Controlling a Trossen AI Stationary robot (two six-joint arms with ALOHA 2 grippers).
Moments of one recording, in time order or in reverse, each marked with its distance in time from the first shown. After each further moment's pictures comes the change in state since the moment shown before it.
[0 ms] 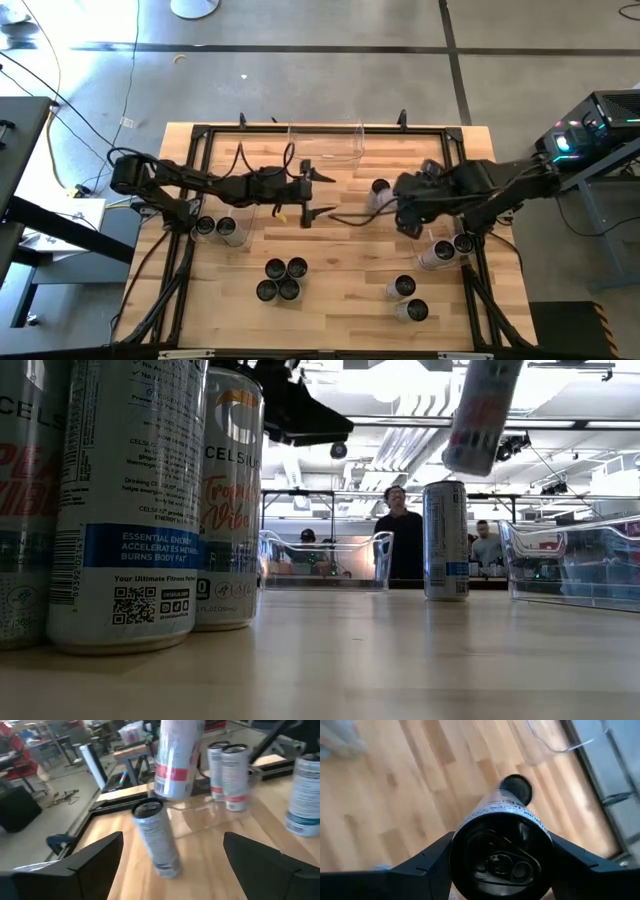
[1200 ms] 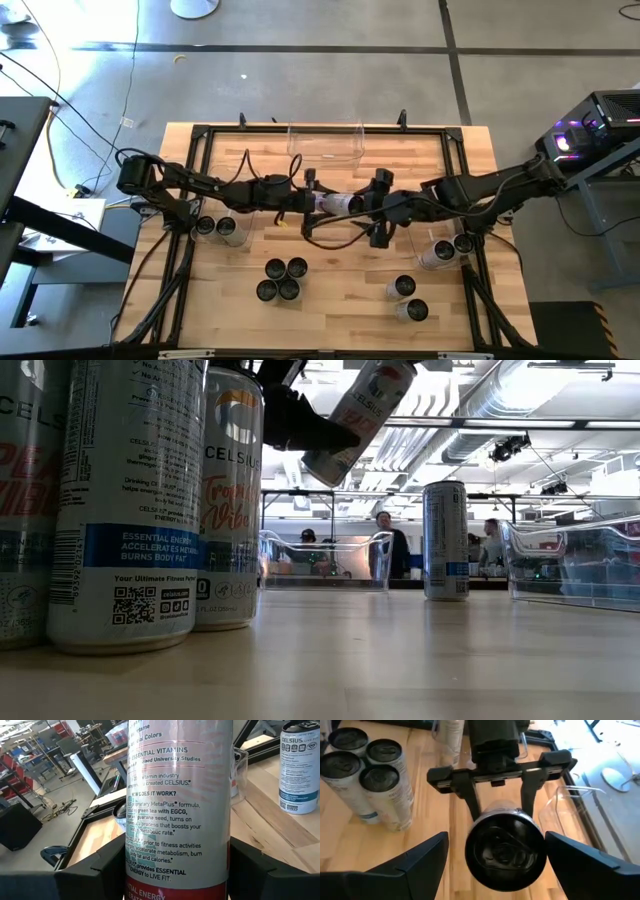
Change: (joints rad) left arm -0.034 0.060 -0.002 0.045 -0.003 0.118; right arm -0.056 -0.063 -0.372 0.887 -0.001 -0.591
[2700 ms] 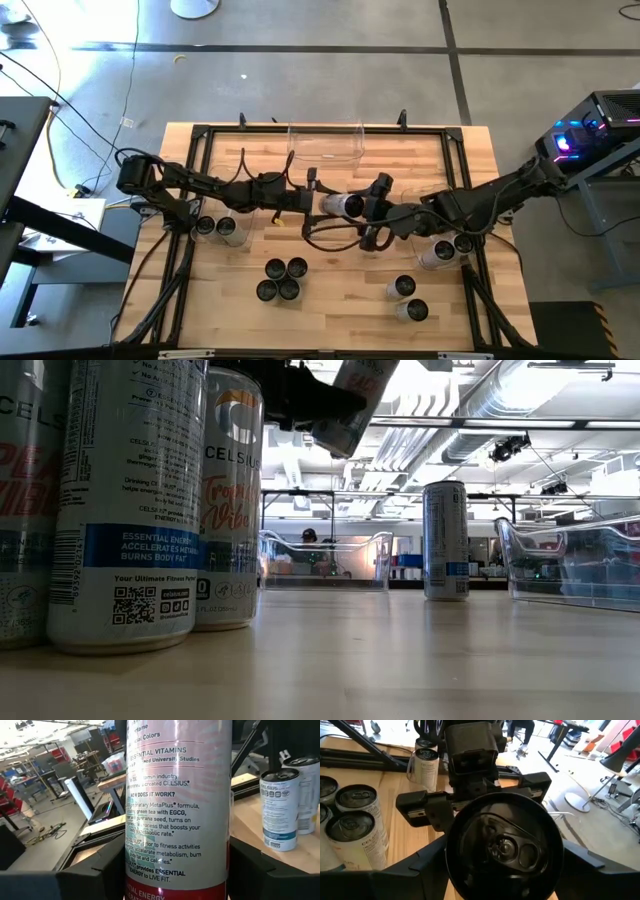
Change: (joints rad) left arm 0.002 -0.001 0.001 0.122 0.088 -0.037; right arm 0.062 -0.010 -0.148 0.351 0.249 -0.009
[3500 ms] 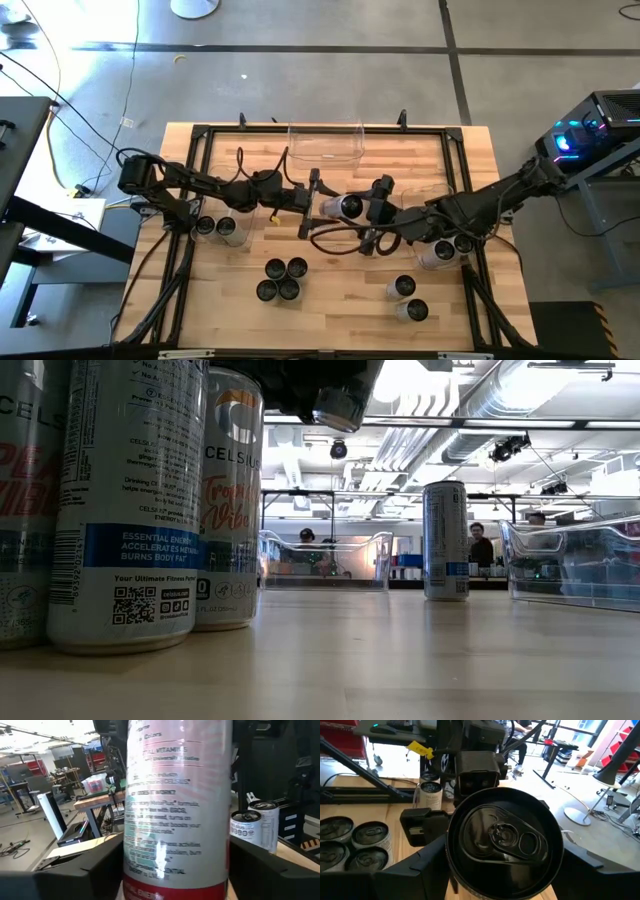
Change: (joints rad) left arm -0.001 0.011 -0.001 0.124 0.154 -0.145; right arm 0.055 0.000 0.001 0.139 0.077 -0.019
